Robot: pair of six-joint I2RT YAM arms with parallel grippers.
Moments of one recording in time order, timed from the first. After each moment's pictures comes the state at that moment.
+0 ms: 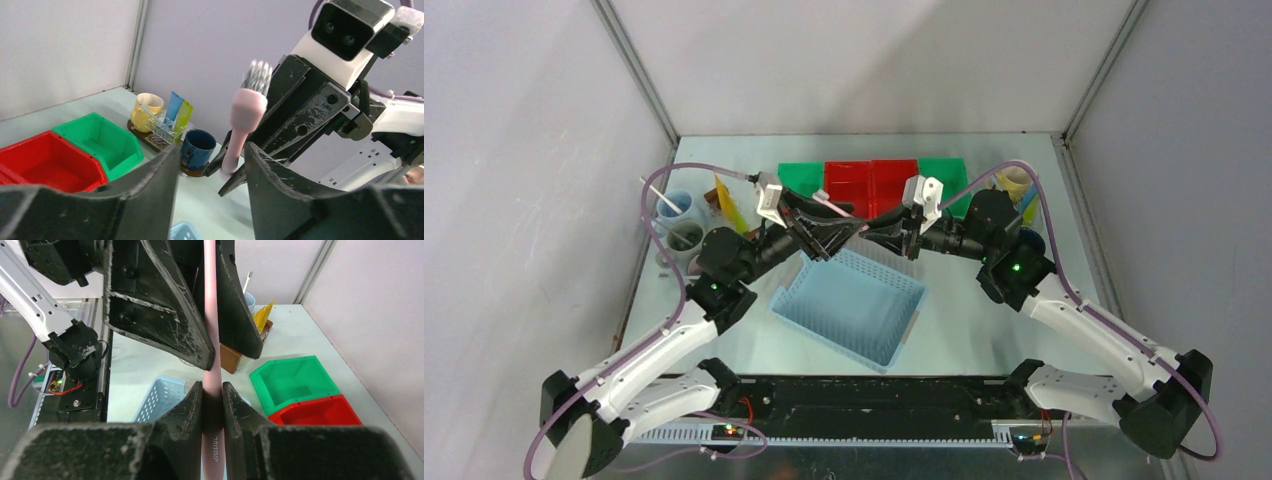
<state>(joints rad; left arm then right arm) -0.69 0.91 0.73 0.52 0.33 -0.49 0.73 1.08 0.99 0.12 -0.61 -0.13</state>
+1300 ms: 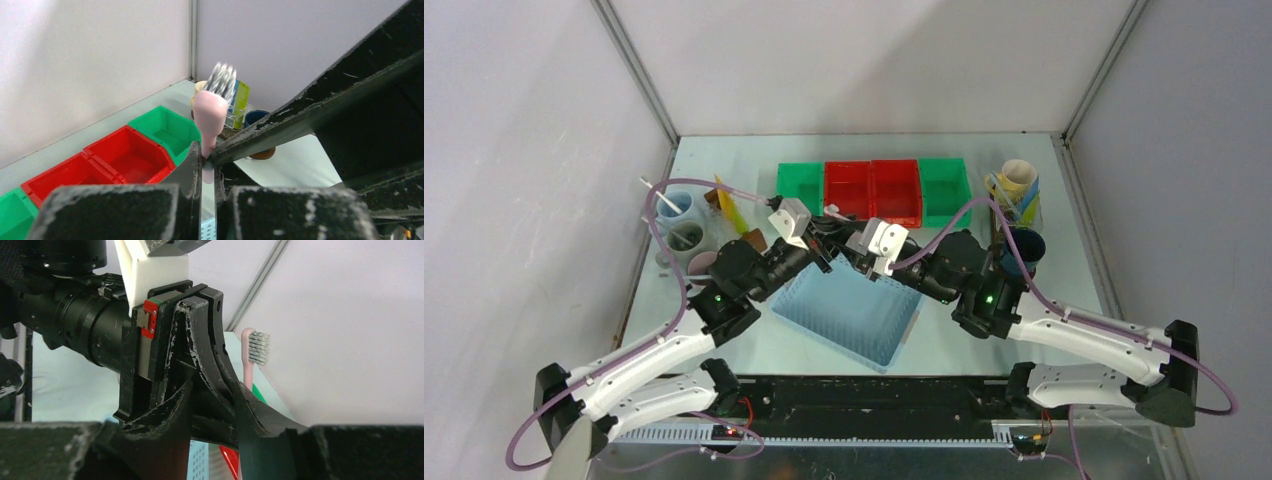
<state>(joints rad) -0.88 0.88 0.72 0.40 0.07 -0.10 1.12 1.11 0.99 0.28 -0.02 -0.41</state>
